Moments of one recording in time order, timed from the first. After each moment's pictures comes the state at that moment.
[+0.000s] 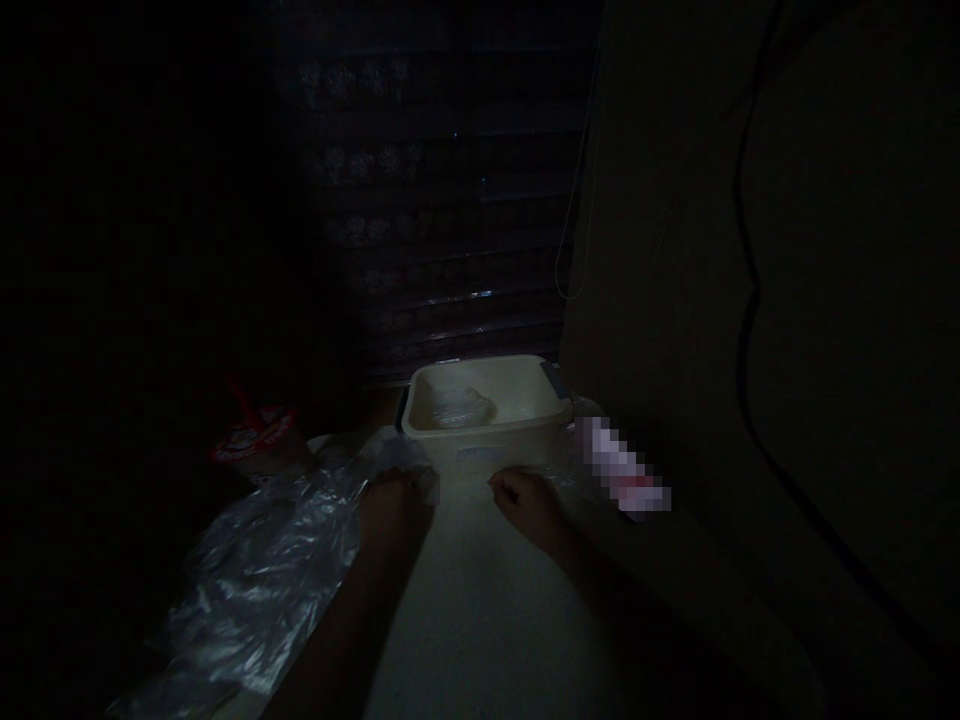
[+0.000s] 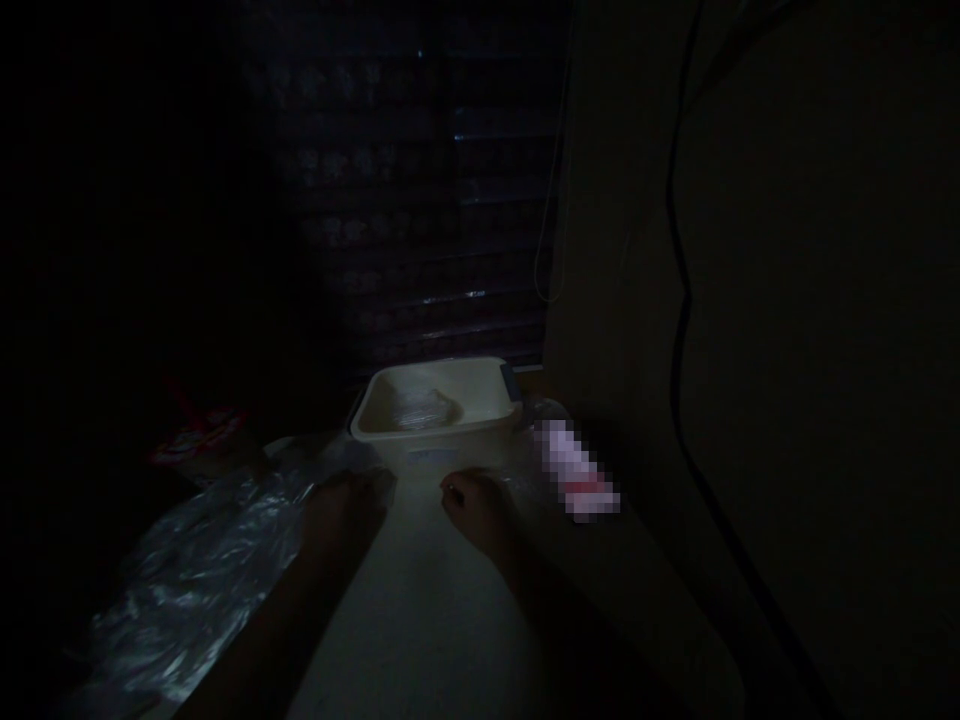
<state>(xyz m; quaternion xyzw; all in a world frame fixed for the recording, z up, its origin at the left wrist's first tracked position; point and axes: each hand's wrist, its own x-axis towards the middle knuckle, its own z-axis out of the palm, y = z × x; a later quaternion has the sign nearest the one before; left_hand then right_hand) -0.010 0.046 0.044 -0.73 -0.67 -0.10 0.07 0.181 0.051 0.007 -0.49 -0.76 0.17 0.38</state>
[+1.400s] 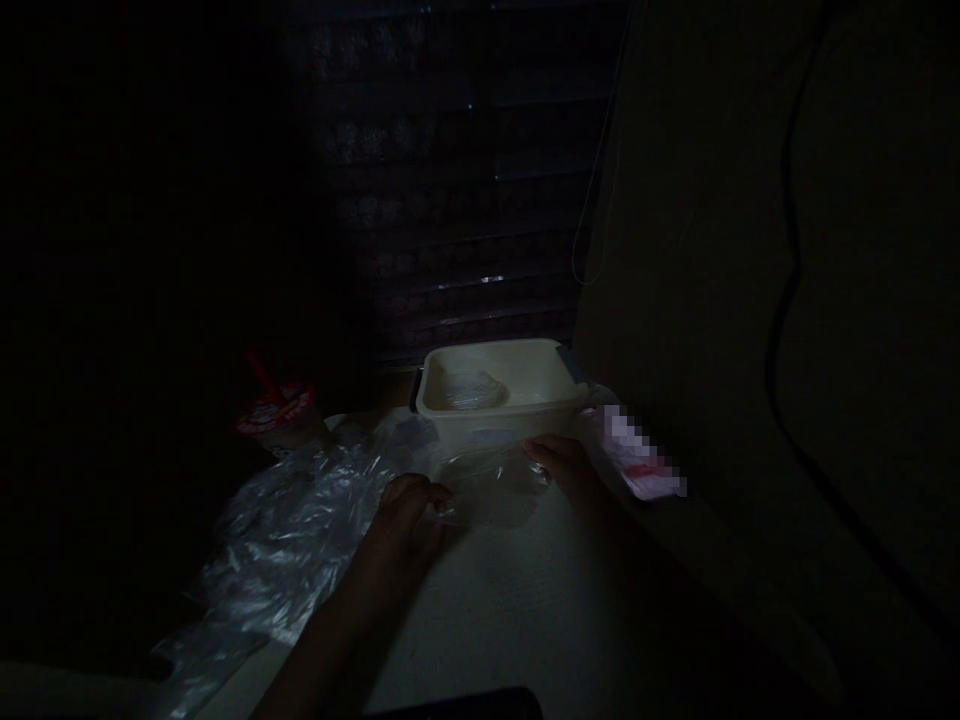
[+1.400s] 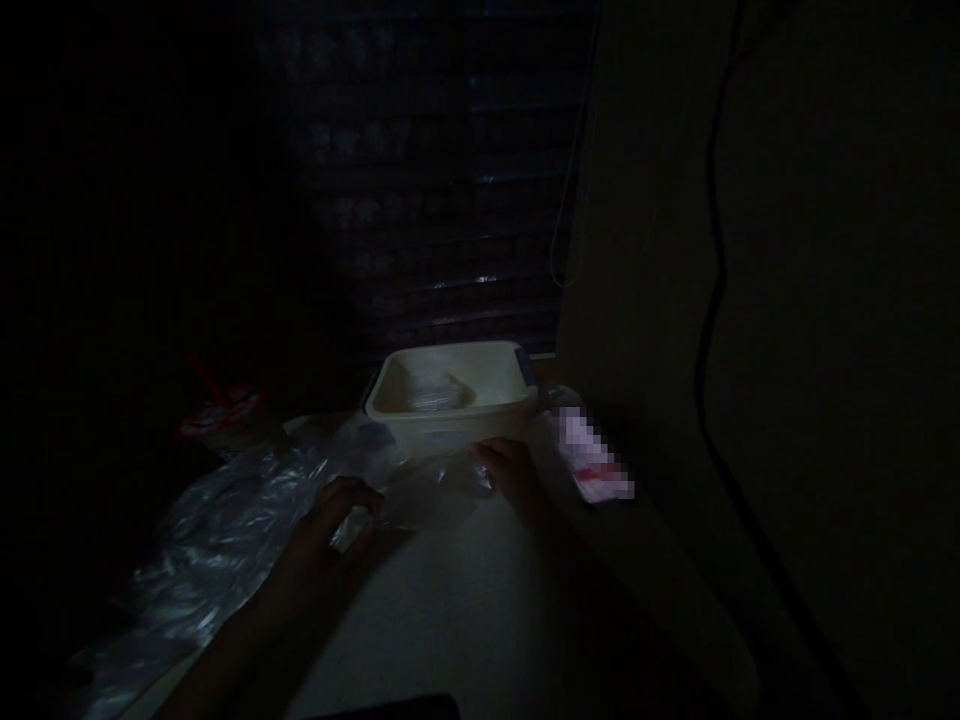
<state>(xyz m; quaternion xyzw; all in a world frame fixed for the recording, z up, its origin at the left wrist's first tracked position) -0.015 -0.015 0.067 -0.82 -0.46 -0.34 -0.07 0.202 0.058 0.036 -0.53 -0.61 0.40 0.43</state>
